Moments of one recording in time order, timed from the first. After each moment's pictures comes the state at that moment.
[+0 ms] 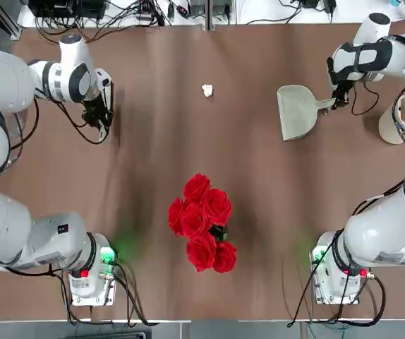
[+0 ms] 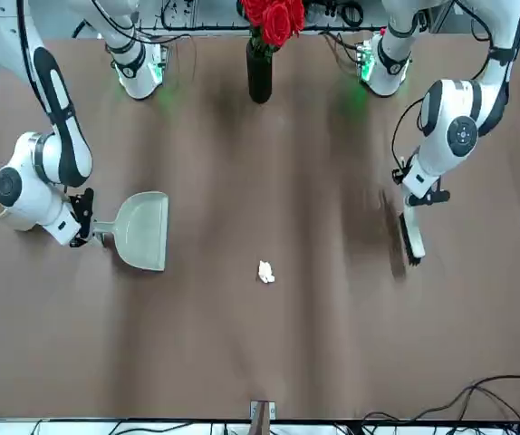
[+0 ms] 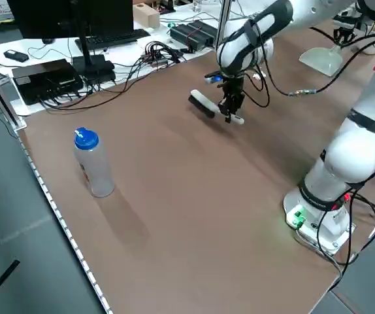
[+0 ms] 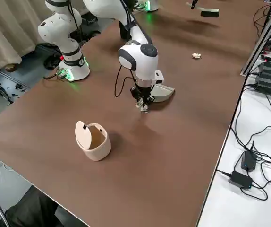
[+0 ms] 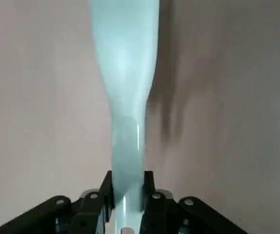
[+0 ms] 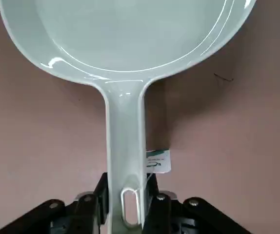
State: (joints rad) left arm 0.18 0.03 -0.30 -2.41 0.07 2.19 -0.22; right arm -0.05 0.33 -0.09 -2.16 -0.02 2.39 -1.68
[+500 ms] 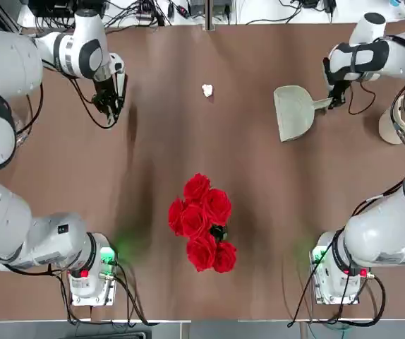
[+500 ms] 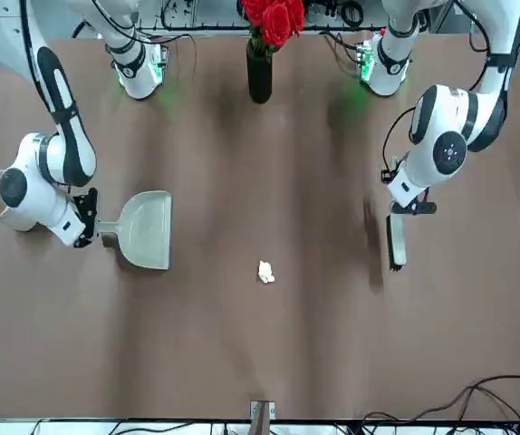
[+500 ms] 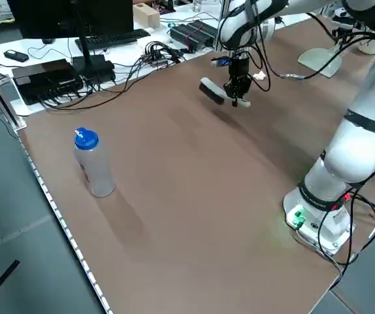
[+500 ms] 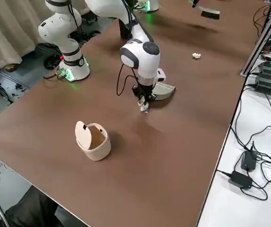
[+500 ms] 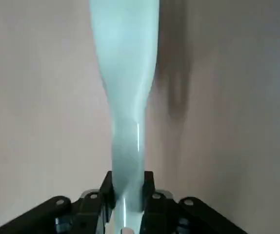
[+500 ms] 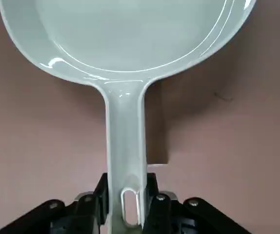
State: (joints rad) left arm 0.18 0.13 -0.39 -2.21 0.07 2.01 -0.20; right arm -0.02 0.33 -0.08 -2.16 -0.02 2.38 -1.66
